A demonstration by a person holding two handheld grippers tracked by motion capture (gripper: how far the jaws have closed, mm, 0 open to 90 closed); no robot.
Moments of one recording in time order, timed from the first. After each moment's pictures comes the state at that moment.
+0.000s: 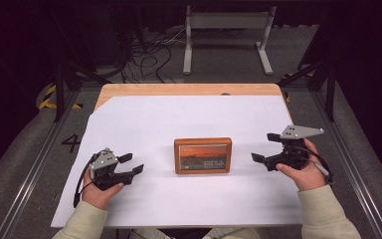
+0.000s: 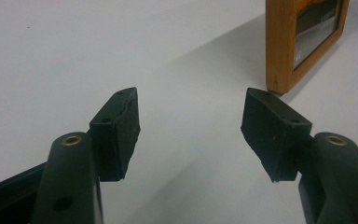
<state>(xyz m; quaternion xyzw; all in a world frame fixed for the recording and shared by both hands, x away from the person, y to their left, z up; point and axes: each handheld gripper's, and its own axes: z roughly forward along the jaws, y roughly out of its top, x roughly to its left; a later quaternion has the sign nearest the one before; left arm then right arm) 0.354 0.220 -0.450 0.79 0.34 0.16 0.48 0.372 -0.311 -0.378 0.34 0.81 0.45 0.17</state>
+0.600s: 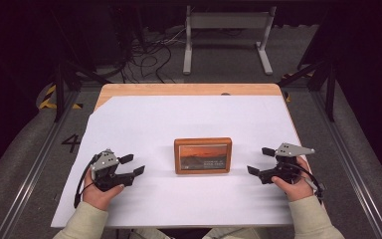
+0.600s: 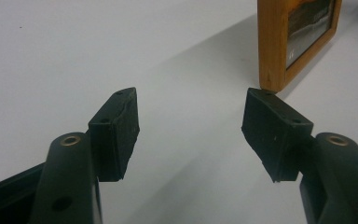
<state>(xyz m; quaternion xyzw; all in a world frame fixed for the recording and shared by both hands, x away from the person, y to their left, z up) 0.351 0.217 -0.450 0.80 0.34 0.15 0.48 0.367 -0.316 -0.448 0.35 0.79 0.47 0.16</state>
